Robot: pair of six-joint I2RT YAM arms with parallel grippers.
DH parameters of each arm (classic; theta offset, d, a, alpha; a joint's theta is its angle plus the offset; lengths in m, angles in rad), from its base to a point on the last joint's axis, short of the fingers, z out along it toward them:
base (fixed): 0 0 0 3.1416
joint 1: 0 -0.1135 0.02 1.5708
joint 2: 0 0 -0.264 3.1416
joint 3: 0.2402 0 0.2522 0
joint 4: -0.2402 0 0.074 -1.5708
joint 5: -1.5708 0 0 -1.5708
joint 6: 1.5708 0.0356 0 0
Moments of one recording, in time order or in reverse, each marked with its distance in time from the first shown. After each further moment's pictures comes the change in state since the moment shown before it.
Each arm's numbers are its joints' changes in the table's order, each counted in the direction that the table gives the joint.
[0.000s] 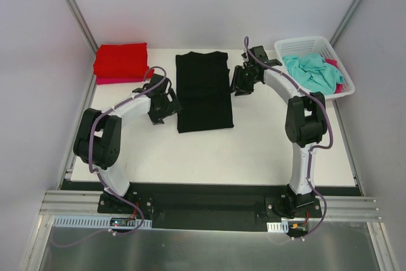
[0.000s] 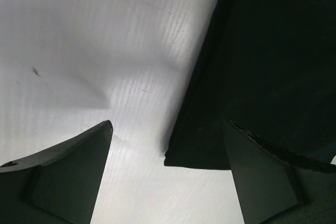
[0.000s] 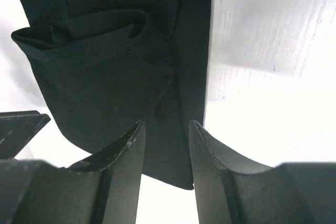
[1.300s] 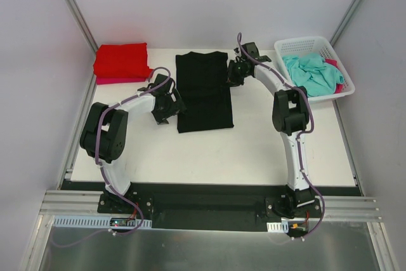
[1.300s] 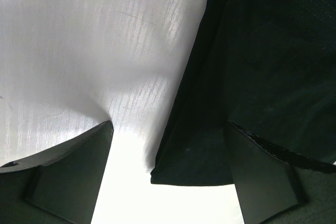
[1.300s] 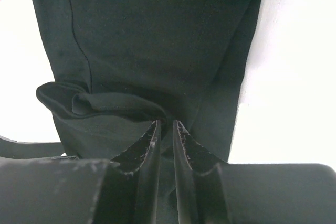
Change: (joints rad) left arm 0.022 0.090 0.036 0.042 -0.039 -0.028; right arm 0.003 0.314 0.340 0.038 0.096 0.039
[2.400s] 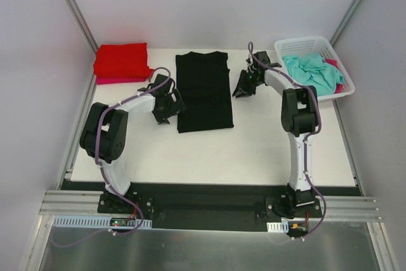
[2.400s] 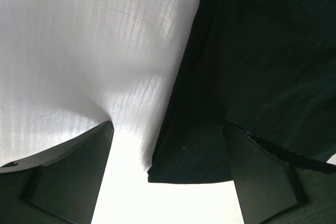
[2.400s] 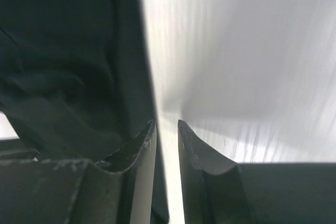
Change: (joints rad) left arm 0.000 0.000 -0.003 0.006 -0.018 0.003; right arm 0.085 -0.046 -0.140 0.013 -0.014 -0.051
